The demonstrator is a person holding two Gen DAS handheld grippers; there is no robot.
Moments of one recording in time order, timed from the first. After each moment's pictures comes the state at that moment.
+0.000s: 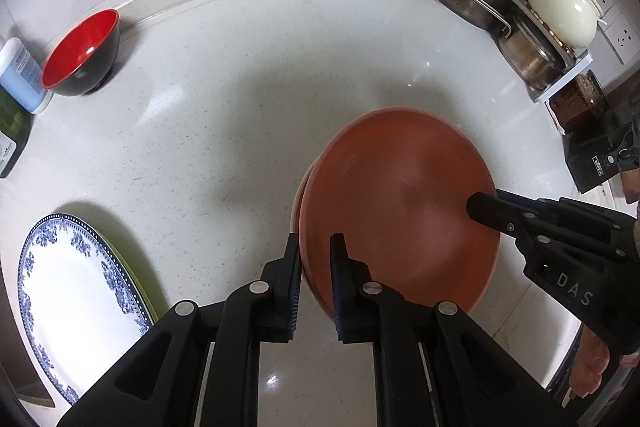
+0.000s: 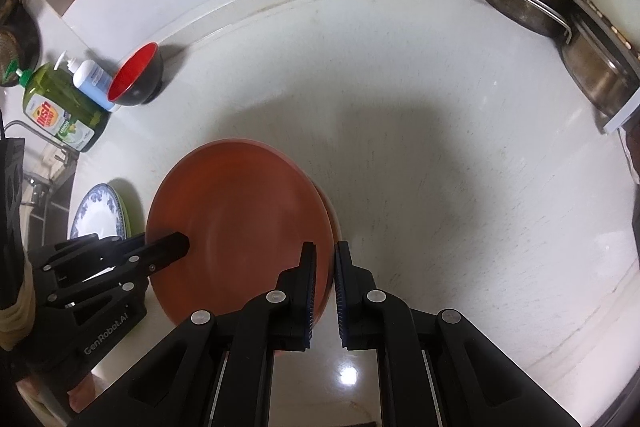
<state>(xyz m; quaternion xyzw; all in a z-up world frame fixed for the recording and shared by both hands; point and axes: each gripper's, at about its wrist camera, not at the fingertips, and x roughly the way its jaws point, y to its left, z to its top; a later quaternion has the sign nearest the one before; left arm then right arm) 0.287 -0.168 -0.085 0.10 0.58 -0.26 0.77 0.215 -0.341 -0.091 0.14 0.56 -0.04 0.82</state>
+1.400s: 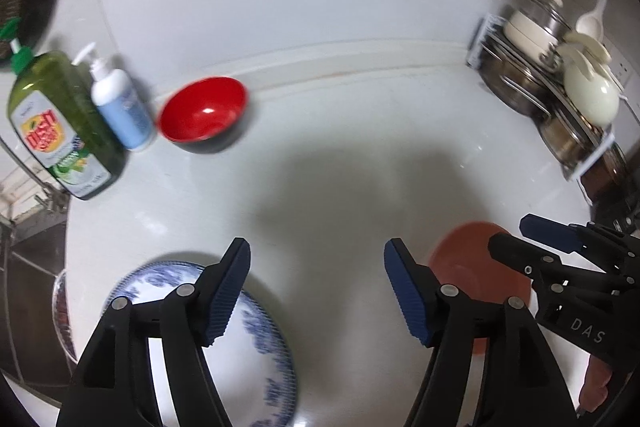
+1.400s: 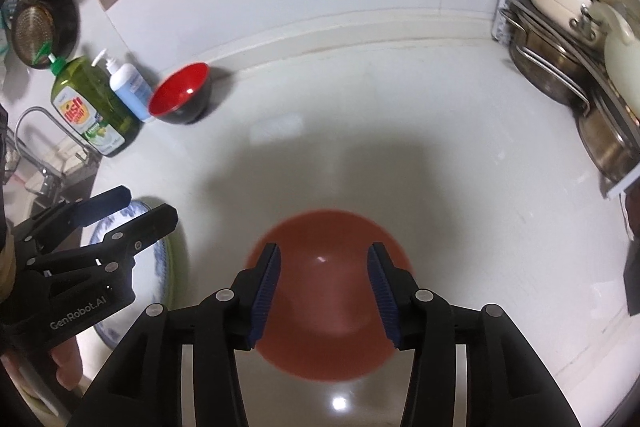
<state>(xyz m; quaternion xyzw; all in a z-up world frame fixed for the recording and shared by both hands) 0.326 -0.077 -0.020 0.07 0.47 -0.18 0.86 0.242 -0.280 -0.044 0.09 0.50 -0.01 0.86</state>
